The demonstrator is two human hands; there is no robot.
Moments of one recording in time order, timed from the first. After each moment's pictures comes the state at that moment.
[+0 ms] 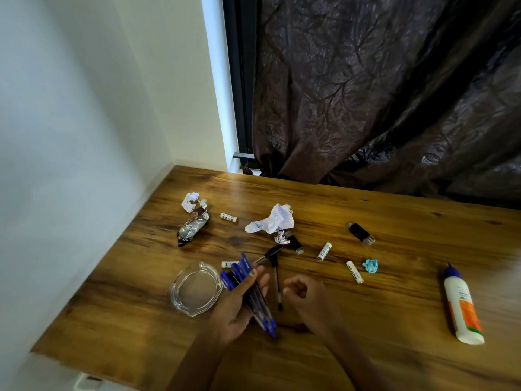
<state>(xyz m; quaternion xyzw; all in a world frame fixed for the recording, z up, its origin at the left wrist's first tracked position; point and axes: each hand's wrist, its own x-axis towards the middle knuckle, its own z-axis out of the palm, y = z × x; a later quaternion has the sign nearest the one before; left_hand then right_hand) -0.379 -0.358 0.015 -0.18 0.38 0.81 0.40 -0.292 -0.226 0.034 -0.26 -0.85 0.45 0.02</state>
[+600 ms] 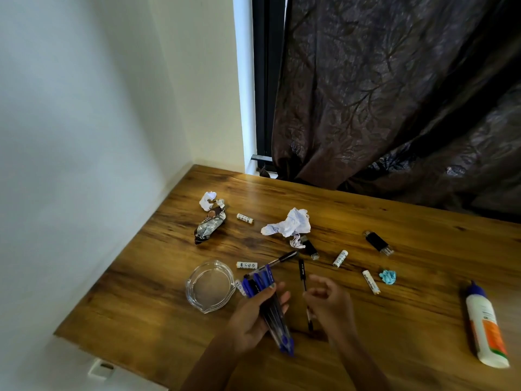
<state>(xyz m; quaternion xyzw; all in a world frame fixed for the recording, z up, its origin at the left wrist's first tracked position) -0.365 -0.364 0.016 -0.18 0.41 0.78 0.44 -0.295 -0.229 0.029 -0.37 -0.75 0.55 0.06</state>
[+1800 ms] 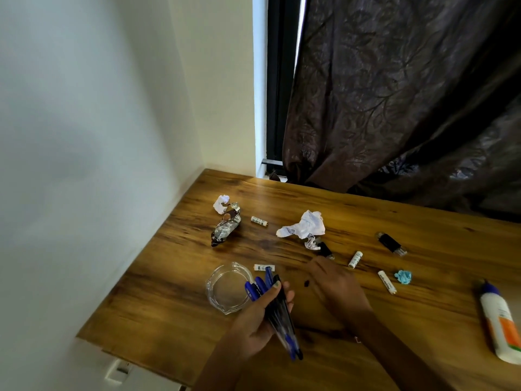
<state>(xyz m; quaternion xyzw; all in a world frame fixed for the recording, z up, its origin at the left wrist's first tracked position) -0.370 -0.400 0.030 -0.18 0.36 0.79 0.47 -0.325 -0.221 0.038 0.06 -0.98 0.08 0.20</state>
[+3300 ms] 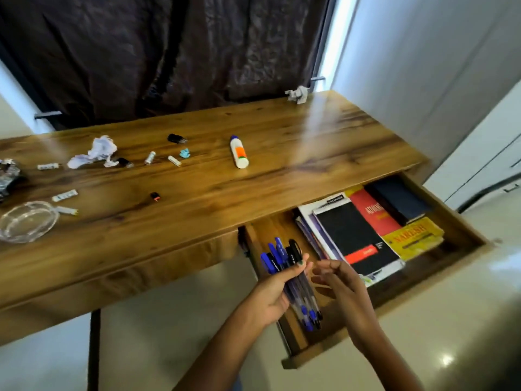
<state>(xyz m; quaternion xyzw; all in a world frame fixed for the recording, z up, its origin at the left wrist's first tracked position) 0.055 -0.327 0.025 -0.01 0.39 0.57 0.72 0.190 -0.303 0.040 -0.49 -0.53 0.61 0.33</state>
